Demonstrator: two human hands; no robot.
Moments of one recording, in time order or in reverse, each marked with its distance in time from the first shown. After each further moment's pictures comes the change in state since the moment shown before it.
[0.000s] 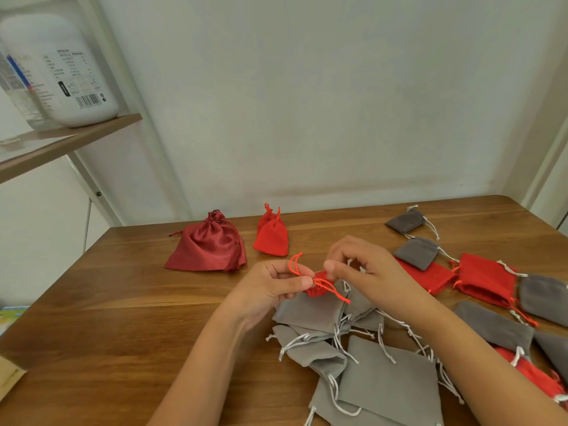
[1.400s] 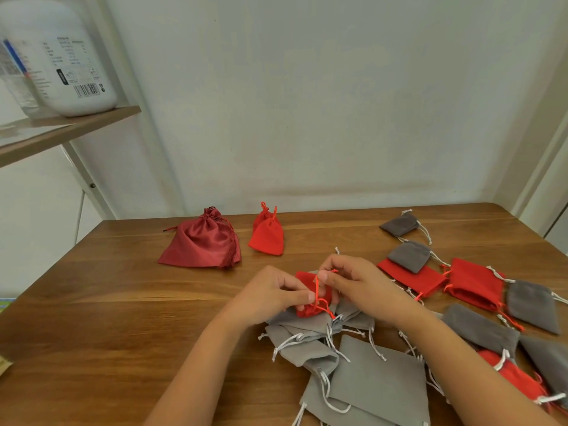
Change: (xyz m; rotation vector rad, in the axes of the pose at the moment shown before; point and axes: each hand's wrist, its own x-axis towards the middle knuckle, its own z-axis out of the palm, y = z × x) left_hand 0.004 -0.009 0.002 0.538 -0.082 0.058; right_hand 0.001 0.016 0.010 0.035 -0.140 0.241
